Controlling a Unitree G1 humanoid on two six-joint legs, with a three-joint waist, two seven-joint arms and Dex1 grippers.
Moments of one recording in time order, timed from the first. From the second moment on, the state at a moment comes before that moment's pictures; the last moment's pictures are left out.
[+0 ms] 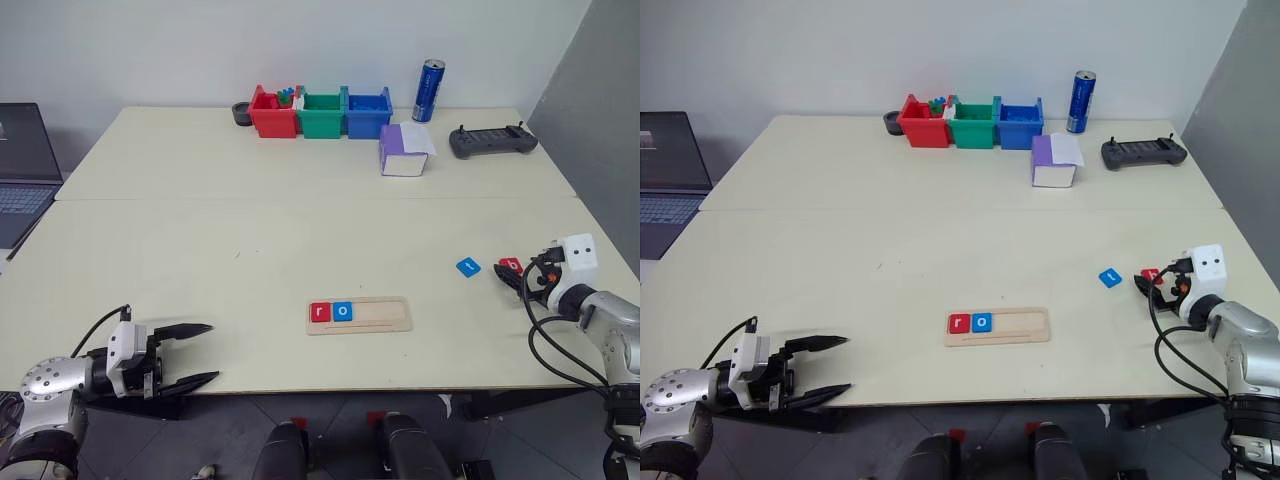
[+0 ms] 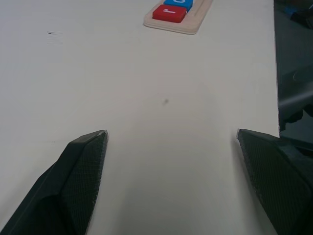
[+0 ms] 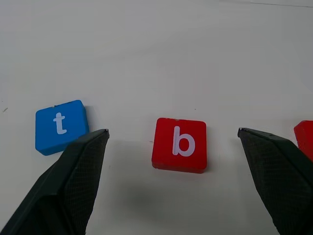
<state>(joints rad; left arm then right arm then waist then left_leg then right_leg) -0.15 0.84 -0.01 0.82 -0.66 -0.58 -1.61 -0.25 -0.65 -0.30 0.12 0.33 0.56 0.53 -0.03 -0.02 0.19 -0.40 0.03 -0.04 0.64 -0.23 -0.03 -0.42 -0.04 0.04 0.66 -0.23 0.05</state>
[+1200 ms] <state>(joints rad) -0.13 0.98 0.14 0.02 -0.79 0.08 -1.44 -0.23 -0.65 -0.29 0.10 0.34 0.62 0.52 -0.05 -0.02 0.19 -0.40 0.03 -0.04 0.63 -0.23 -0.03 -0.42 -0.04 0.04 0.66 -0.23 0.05</state>
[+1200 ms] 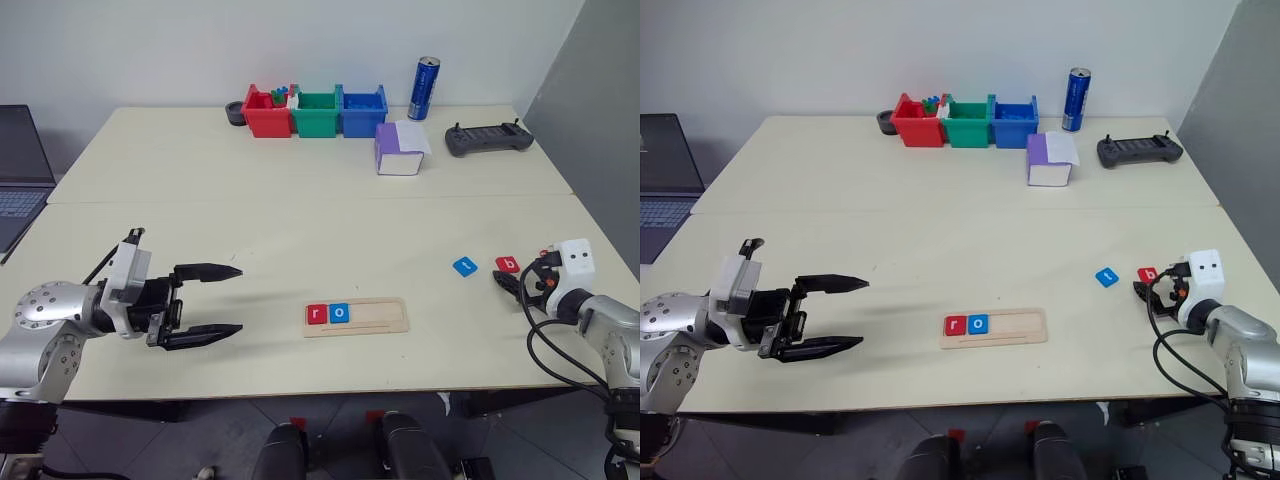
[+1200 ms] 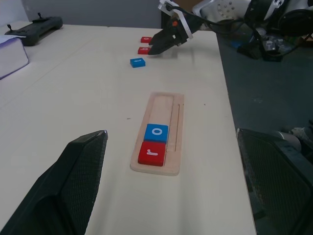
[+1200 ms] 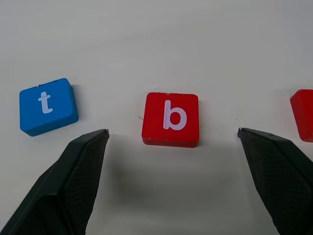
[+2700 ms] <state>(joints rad) -0.05 0.91 0.26 0.01 -0.67 0.12 -1.52 -0.31 -0.62 -0.26 0.18 0.32 0.62 0.52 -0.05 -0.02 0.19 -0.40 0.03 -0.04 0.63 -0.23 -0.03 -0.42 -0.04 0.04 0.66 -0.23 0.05</state>
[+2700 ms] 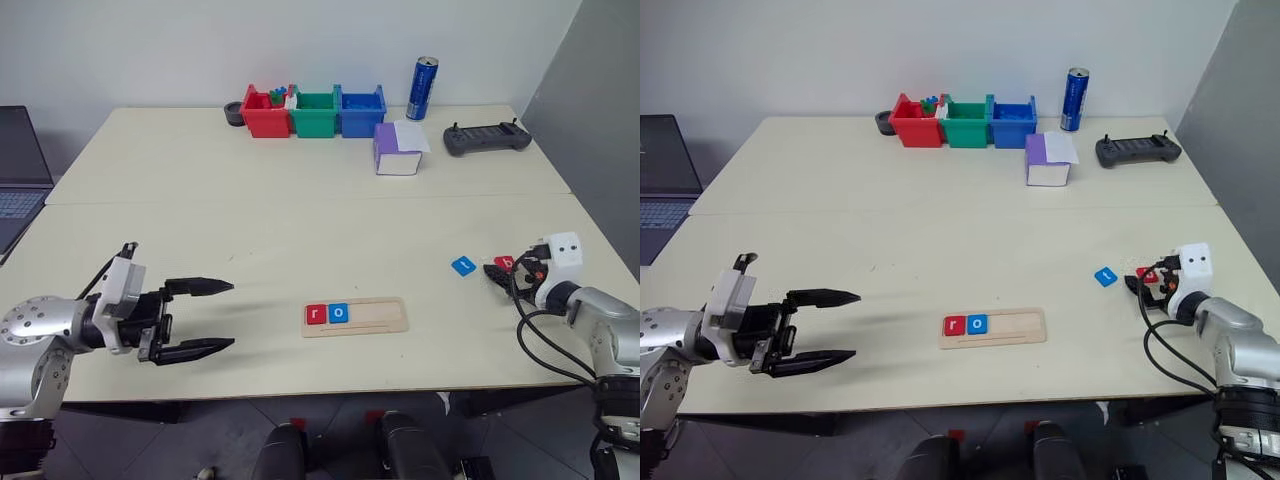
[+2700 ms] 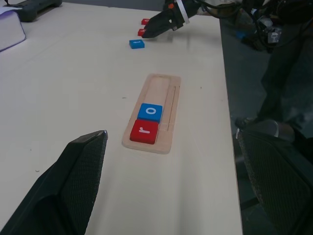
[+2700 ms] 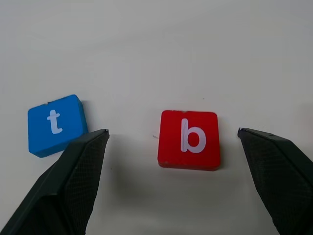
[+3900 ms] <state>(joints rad) -0.20 0.89 0.20 0.25 -0.60 -0.01 -1.61 0.09 -0.42 -0.29 -0.51 0.45 0.92 0.32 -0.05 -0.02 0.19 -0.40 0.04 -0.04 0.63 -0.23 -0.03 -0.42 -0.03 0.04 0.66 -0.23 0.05</state>
